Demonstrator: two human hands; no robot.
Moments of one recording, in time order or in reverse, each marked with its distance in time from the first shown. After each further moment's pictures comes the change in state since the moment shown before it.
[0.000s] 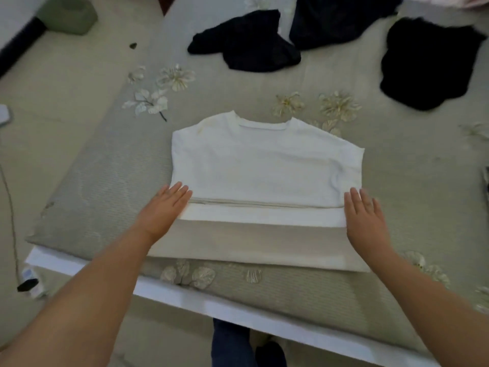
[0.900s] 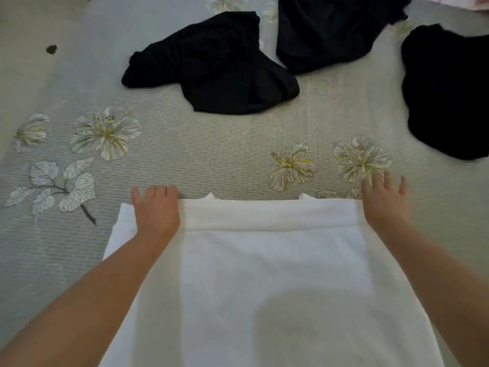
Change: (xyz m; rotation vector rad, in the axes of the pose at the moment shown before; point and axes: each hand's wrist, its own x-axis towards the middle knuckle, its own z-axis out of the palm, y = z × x) left_hand 0.364 -0.098 0.007 -0.112 0.056 -0.380; right_hand 0.355 0.015 -0.027 -0.265 -0.224 0.282
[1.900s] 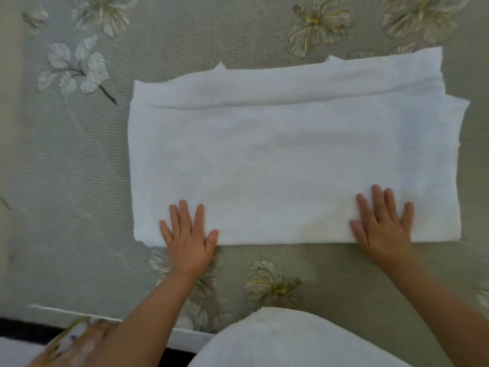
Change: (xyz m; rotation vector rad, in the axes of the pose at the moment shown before) left_hand -0.274 0.001 0.075 -0.223 -0.271 0.027; right_hand -0.235 -0.042 0.149 0.634 0.141 -0.311
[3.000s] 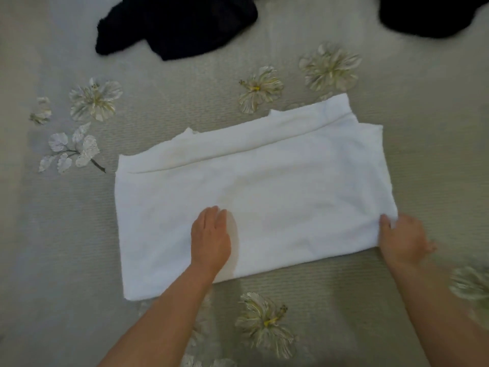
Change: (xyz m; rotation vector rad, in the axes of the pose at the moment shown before) left_hand 0.051 0.074 -0.024 0.103 0.077 0.209; right_hand -0.005 0.055 -0.026 0.273 0.129 0.938
